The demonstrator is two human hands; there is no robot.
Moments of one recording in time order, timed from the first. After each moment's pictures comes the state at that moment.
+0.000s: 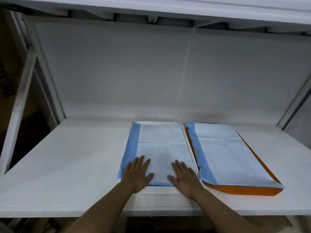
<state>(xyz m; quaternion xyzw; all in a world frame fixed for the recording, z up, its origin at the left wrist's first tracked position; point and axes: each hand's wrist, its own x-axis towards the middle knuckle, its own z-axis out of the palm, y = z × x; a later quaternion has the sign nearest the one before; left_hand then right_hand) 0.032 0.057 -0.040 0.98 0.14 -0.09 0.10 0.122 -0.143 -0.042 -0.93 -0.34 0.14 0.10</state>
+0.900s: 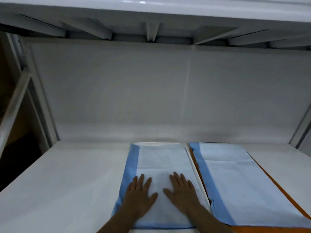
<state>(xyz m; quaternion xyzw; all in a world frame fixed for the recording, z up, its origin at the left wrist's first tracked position) 0.092 0.080 -0.065 0.98 0.19 0.01 0.09 0.185 -0.084 -0.060 -0.95 -0.29 0.07 0.10</state>
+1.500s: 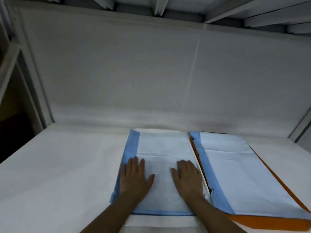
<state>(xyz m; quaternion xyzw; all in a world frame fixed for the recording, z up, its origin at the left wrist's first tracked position) 0.091 0.078 -0.070 0.97 0.23 0.04 0.09 0.186 -0.087 -0.068 -0.95 -0.23 -0.10 0.17</state>
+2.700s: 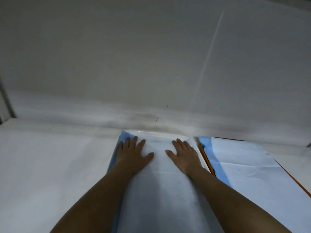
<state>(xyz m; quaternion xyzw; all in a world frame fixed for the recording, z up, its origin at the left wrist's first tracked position) 0.247 0.169 -0.081 0.97 0.19 0.03 0.11 0.353 -0.013 -0.076 -0.96 -0.28 0.03 0.10</state>
